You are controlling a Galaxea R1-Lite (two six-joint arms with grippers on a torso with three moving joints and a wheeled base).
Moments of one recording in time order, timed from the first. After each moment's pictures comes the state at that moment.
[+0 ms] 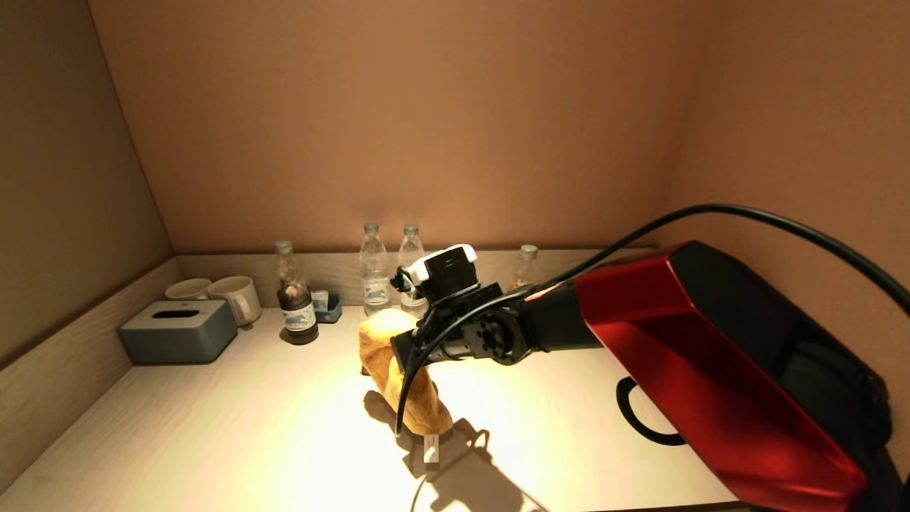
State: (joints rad) left arm 0.00 0.00 0.00 -0.01 0.01 -0.05; right arm 0.65 2.32 -1.70 0.02 0.07 0.08
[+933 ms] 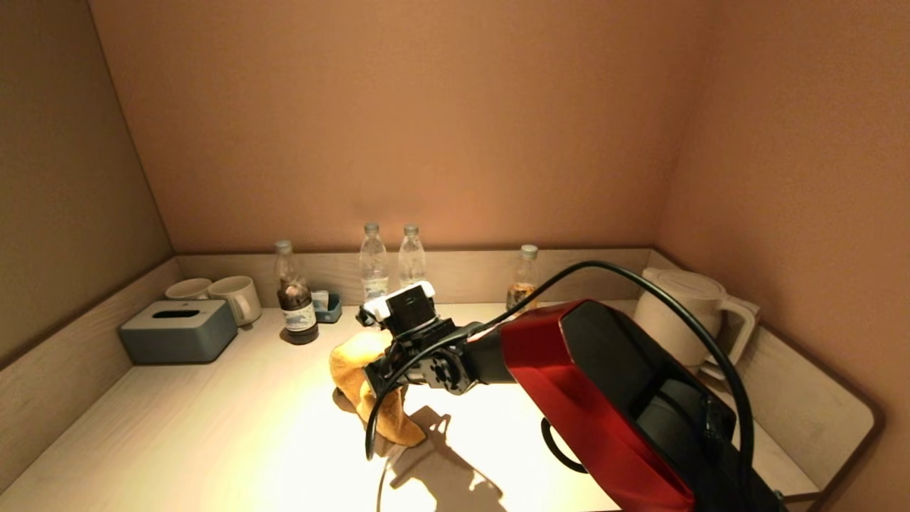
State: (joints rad) left arm 0.00 0.00 0.00 -0.01 0.01 -0.05; right arm 0.71 2.56 -1.92 -0.01 0.03 -0.01
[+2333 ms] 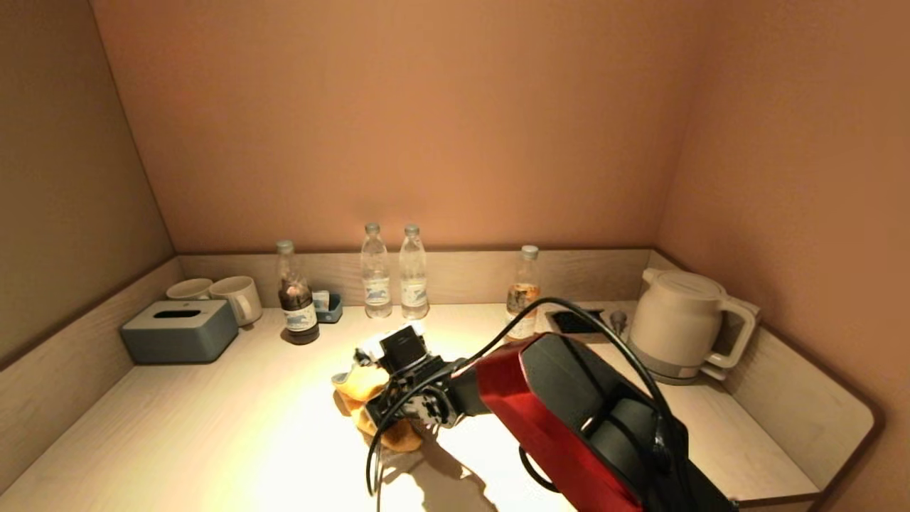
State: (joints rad) left arm 0.00 0.00 0.00 -0.01 0.01 -0.05; right arm 0.69 2.68 -1.91 -0.03 -0.01 -0.05
